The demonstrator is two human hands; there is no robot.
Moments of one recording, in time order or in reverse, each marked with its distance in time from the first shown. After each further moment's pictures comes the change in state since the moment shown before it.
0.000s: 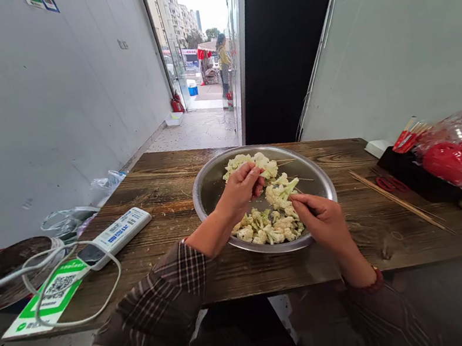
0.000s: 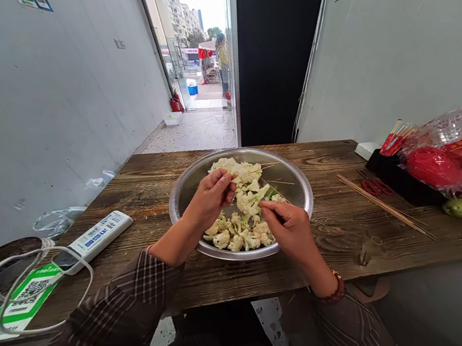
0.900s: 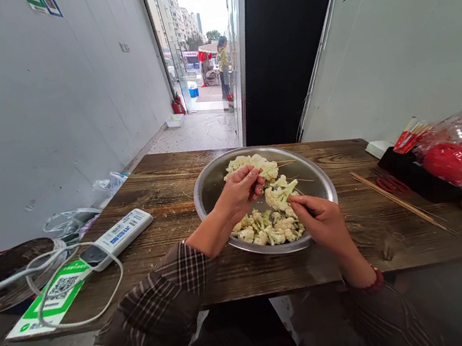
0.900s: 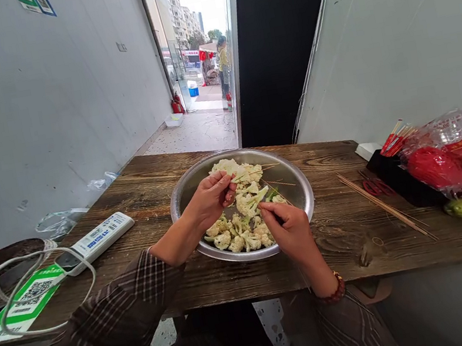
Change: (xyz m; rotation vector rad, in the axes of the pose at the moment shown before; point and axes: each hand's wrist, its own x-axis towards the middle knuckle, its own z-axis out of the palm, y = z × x) left_hand 0.004 -0.001 -0.006 -0.227 -0.028 -0.074; right_hand 0.000 0.001 0.002 -0.001 -0.029 0.008
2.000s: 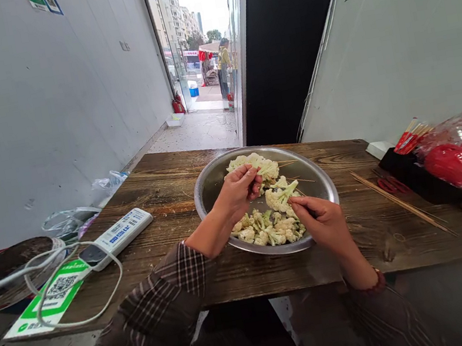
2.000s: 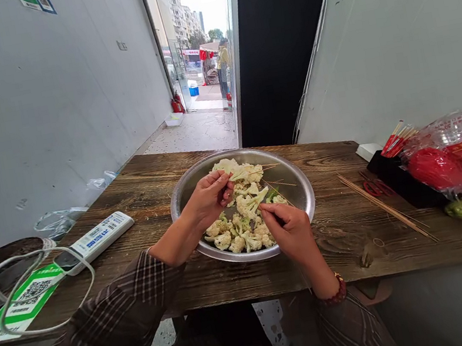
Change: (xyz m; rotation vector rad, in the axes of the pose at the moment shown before) left_hand 0.000 0.003 0.001 -0.009 0.047 0.012; right_hand -0.001 0.000 0.000 -0.004 0.007 -0.020
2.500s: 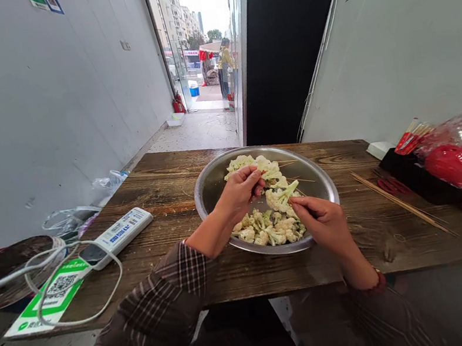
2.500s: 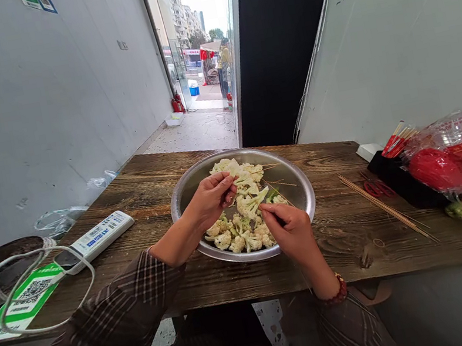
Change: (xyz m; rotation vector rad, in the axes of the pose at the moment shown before) left_hand -0.001 -0.003 0.000 0.097 -0.022 0.020; right_hand 0.000 0.000 0.000 -0.011 -0.003 -0.009
